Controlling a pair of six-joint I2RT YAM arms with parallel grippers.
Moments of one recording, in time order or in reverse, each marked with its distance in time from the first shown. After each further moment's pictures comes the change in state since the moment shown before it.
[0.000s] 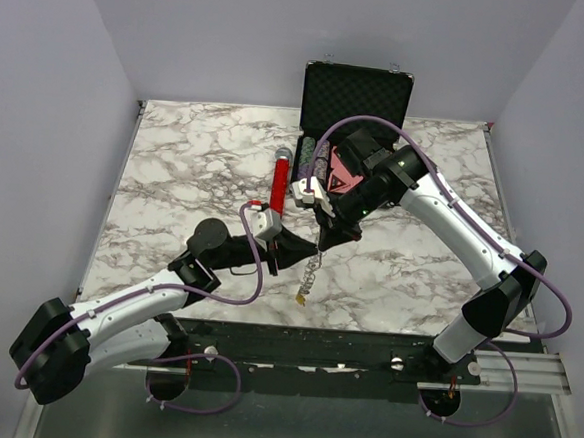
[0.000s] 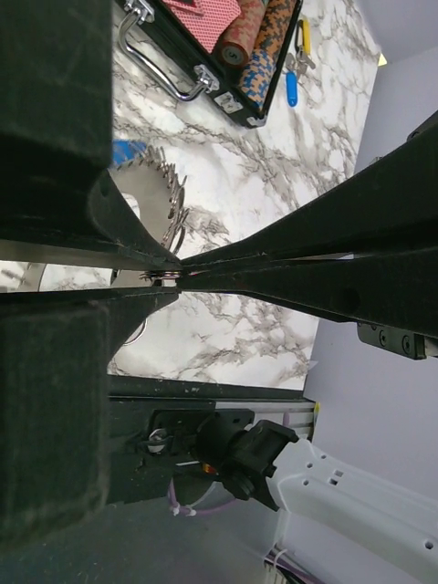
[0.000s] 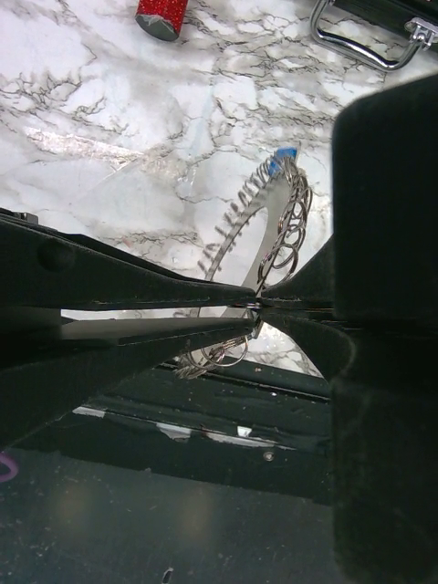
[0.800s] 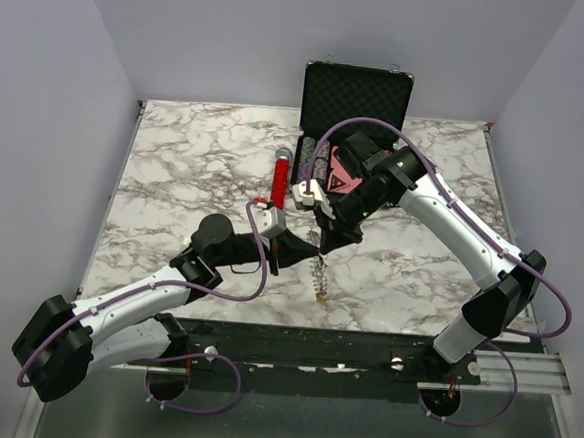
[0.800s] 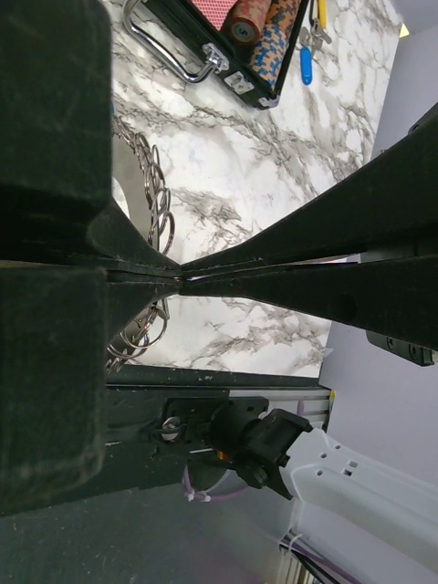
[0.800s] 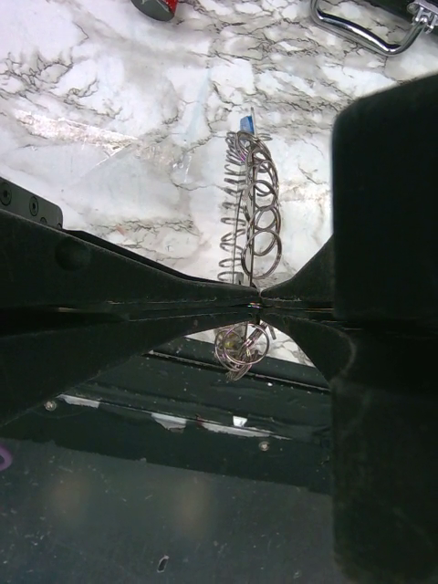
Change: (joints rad) left arm 0.013 0.029 0.032 -0.051 0.053 0.004; right arm 0.005 0.000 -0.009 -0.018 -0.002 0.000
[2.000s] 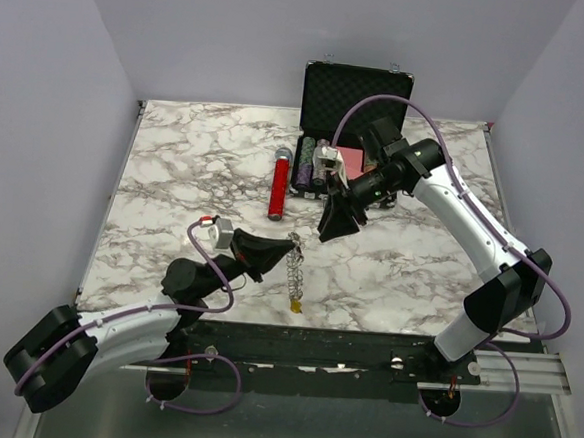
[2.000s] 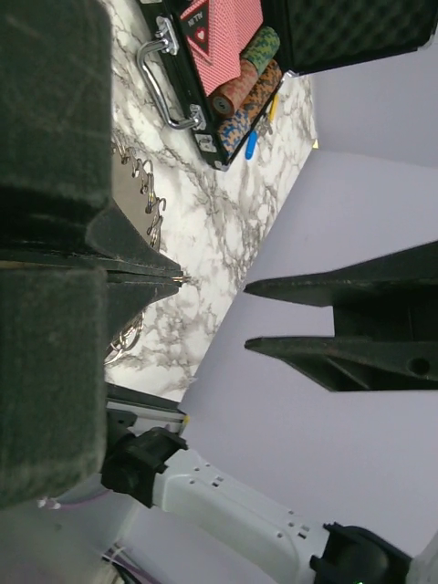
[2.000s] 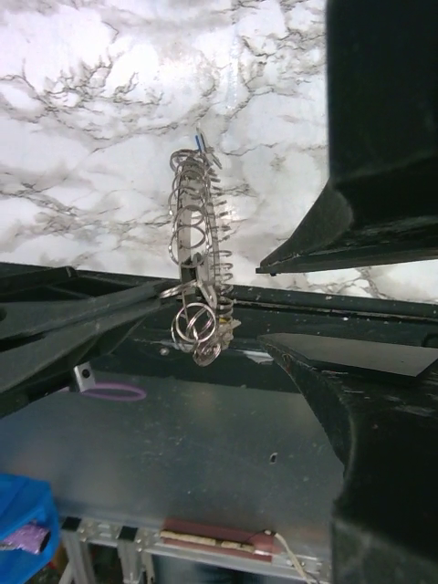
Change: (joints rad) left arm 0.000 -0.121 -0.365 0.559 -0.350 -0.276; right arm -0.147 0.000 -0.038 0.122 -0.270 0.258
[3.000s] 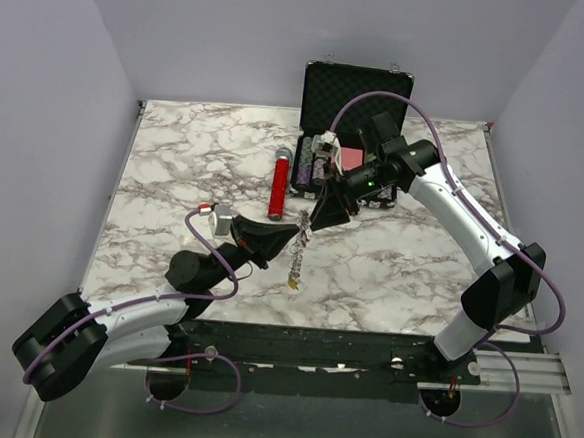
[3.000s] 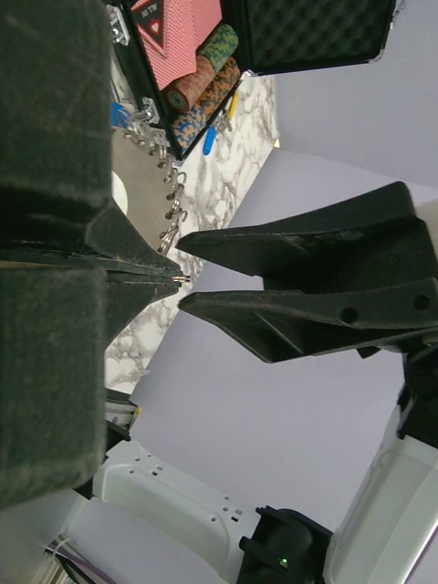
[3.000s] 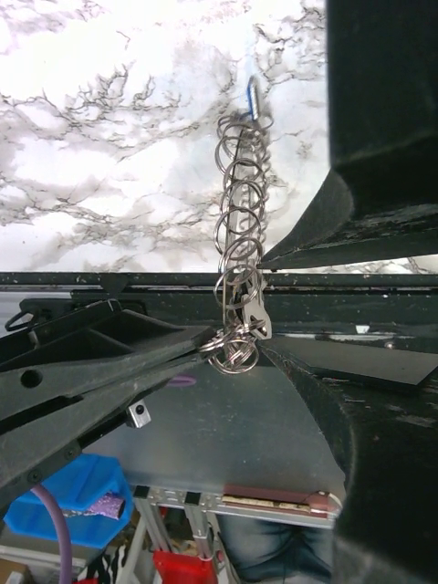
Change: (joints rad) left arm -0.001 0.124 0.080 0.127 -0.076 -0.082; right arm -0.030 0.024 -0.027 0.221 -0.067 0.286
